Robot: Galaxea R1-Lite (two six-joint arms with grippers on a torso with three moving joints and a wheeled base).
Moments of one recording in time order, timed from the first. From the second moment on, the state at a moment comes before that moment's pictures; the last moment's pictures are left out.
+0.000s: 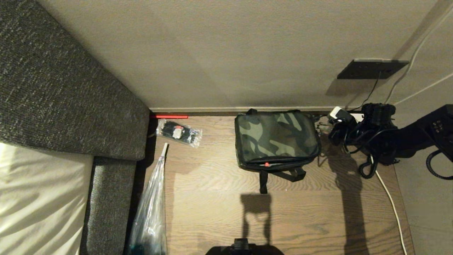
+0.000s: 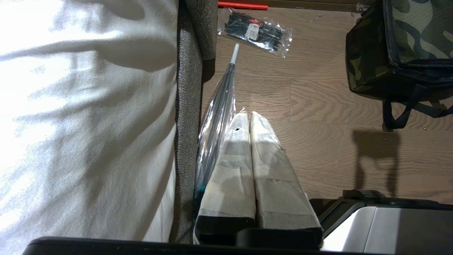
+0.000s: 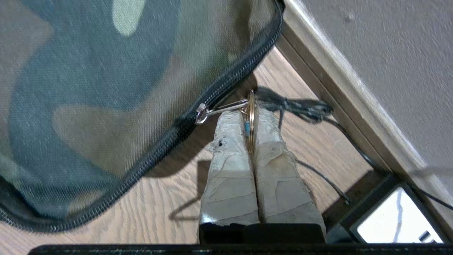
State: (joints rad) left arm 0.00 0.00 0.00 0.00 0.00 -0.01; right arm -0.13 2.36 -1.45 -0.64 0.49 -0.81
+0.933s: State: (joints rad) left arm 0.00 0.00 0.00 0.00 0.00 -0.01; right arm -0.10 2.39 -1.57 -0.65 0.39 -0.70
